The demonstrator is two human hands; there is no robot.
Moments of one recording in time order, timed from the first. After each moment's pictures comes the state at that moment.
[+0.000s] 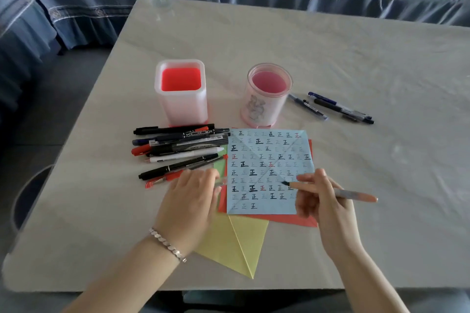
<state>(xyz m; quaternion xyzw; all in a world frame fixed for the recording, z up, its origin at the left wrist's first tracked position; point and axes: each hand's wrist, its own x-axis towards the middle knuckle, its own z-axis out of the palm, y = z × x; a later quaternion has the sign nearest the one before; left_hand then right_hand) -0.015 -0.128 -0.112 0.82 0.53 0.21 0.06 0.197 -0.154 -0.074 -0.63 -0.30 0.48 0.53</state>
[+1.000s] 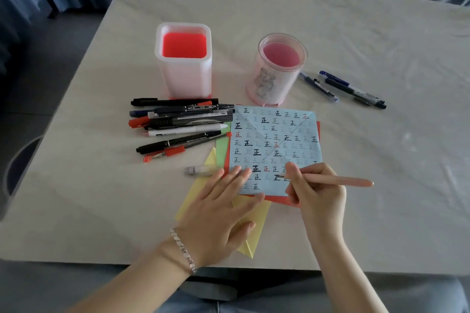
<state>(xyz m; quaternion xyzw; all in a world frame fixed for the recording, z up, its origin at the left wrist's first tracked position) 0.004 -0.166 -0.142 0.90 0.41 0.11 0.12 0.175 -0.158 -0.095 -0.66 -0.33 0.39 0.55</state>
